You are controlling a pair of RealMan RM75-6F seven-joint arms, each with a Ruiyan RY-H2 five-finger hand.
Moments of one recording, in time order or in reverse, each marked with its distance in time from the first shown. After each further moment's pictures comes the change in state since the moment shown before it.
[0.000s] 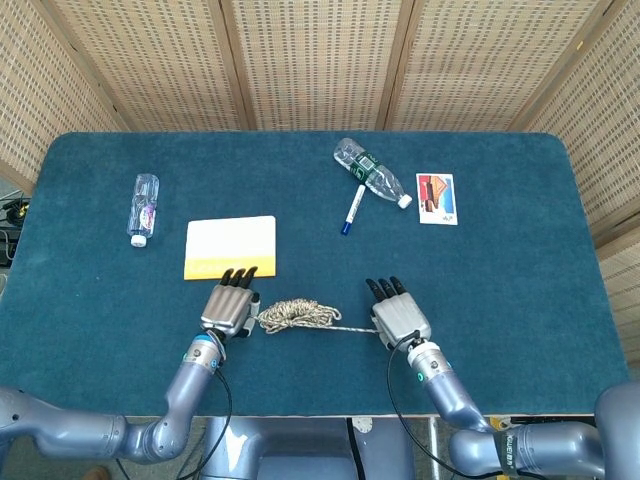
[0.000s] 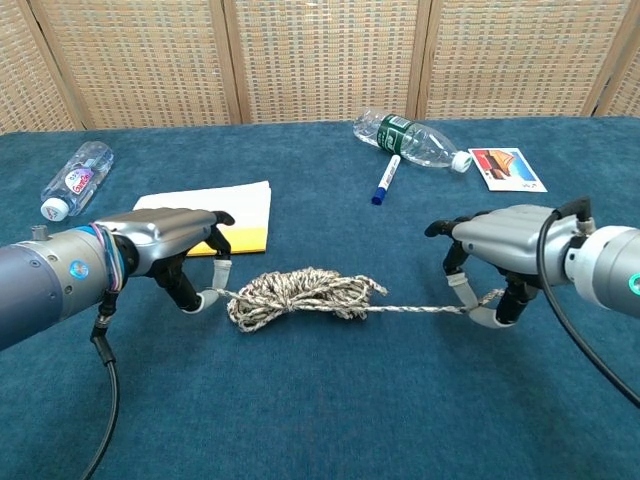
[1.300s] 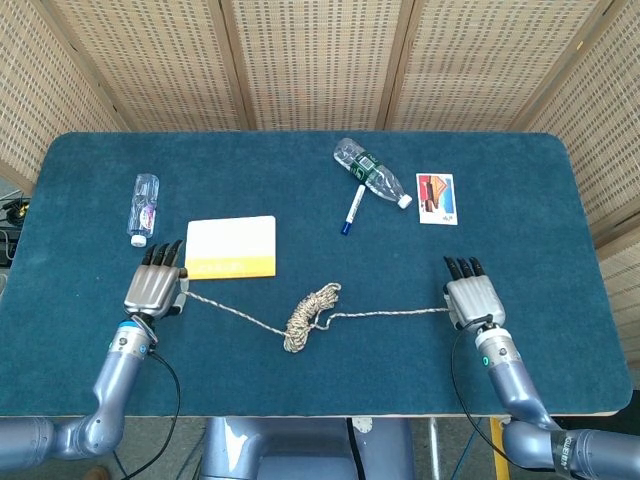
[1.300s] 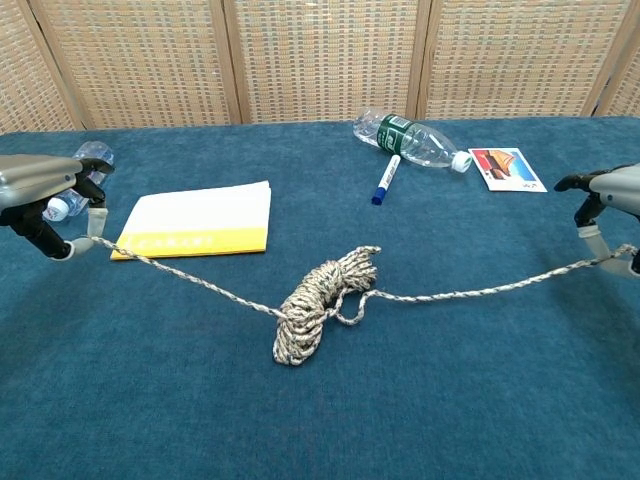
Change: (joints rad) left arm 0.145 0.268 0.051 -0.018 0.148 0.003 -0.127; right arm -0.116 0.204 -0.006 0.058 -0.025 0.003 0.086
